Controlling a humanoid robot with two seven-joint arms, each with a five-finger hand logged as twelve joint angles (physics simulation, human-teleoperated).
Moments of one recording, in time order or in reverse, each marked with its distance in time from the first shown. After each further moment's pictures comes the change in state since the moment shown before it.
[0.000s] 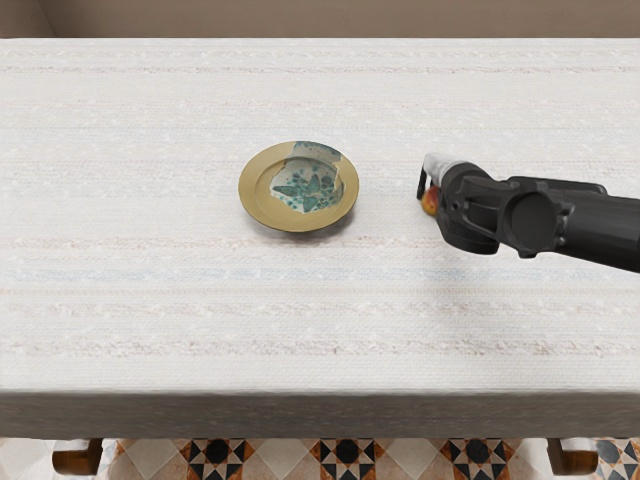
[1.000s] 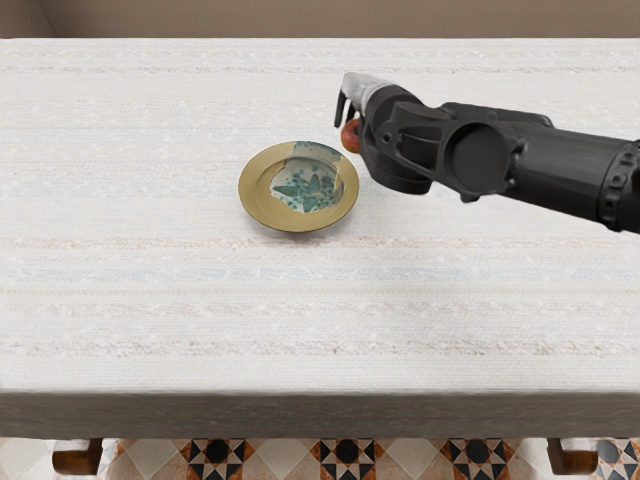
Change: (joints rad) left arm 0.000 0.000 0.000 0.000 0.000 0.000 0.000; right arm 0.200 0.131 0.137 -0.017 0.020 0.005 -0.011
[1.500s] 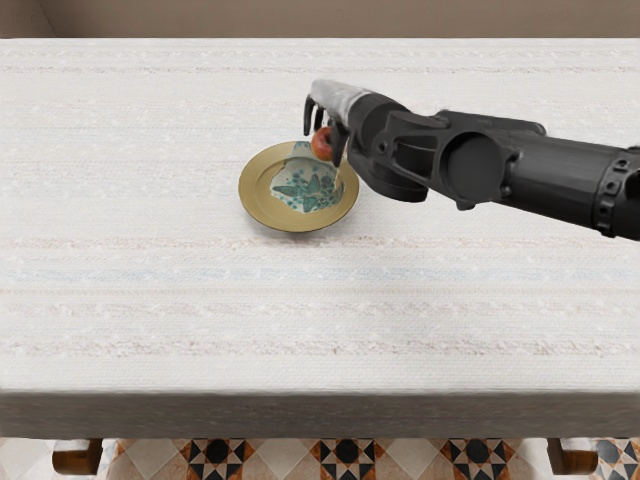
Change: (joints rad) left arm 0.000 0.000 0.000 0.000 0.000 0.000 0.000; right arm -0.021 0.008 0.009 0.007 -0.019 0.021 0.164
